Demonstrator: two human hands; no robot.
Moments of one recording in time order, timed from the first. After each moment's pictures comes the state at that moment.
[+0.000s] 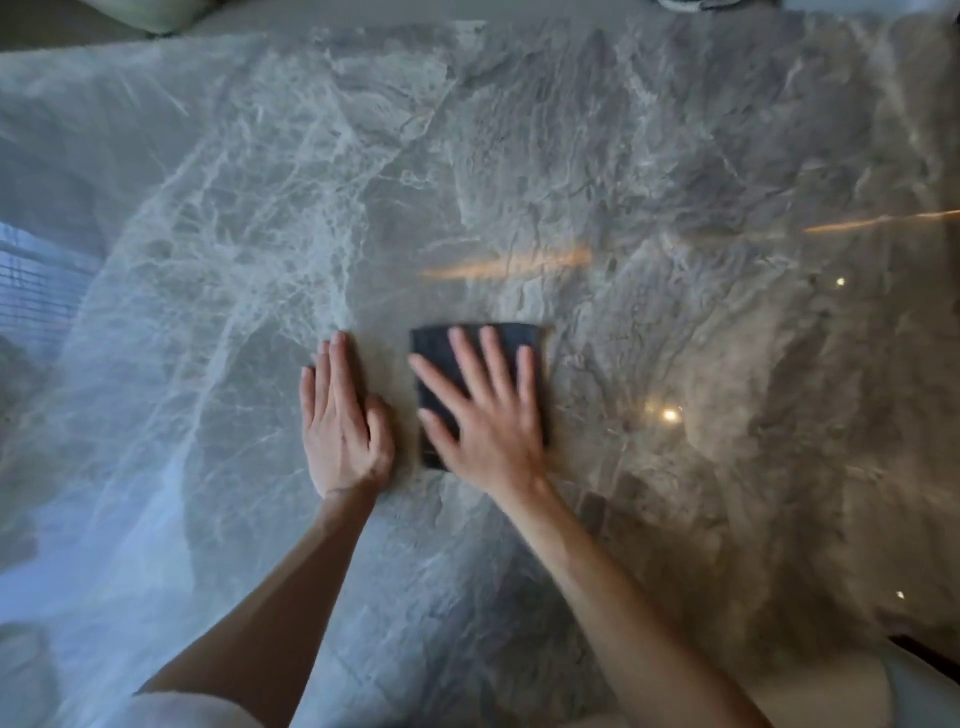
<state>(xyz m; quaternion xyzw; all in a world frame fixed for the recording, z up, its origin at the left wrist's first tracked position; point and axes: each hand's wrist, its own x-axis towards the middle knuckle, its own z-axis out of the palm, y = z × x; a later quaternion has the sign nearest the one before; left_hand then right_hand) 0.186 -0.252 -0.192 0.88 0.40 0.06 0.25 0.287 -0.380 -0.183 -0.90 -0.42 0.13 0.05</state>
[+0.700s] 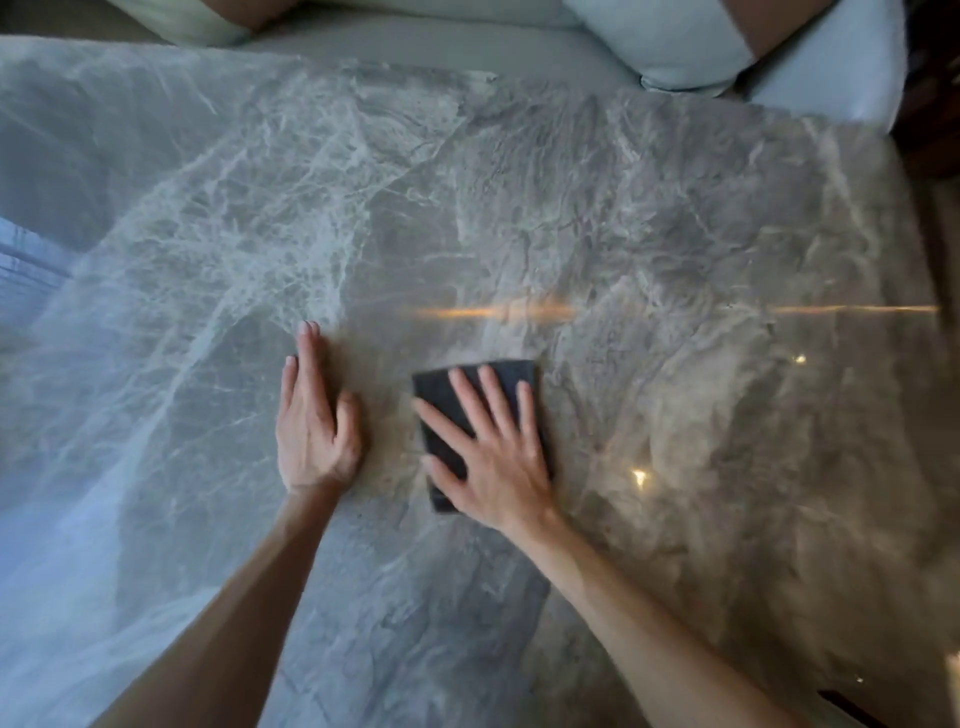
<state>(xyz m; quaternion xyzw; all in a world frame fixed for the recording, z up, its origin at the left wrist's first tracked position) 0.179 -0.259 -0.186 0.82 0.42 0.15 0.36 0.287 -0.429 -0.178 -0.86 -0.50 0.12 0.02</state>
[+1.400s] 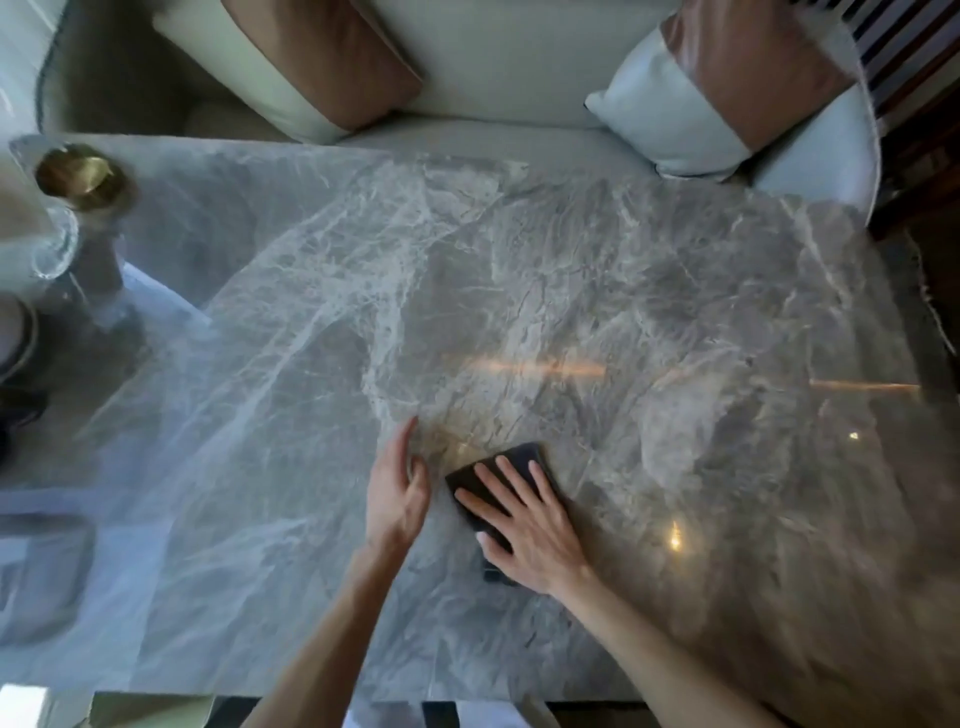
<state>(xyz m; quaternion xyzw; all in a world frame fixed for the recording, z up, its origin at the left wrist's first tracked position) 0.130 -0.356 -0.132 0.72 0.47 0.10 0.50 0.245 -0.527 -0.168 -0.78 -0.60 0.18 0.00</state>
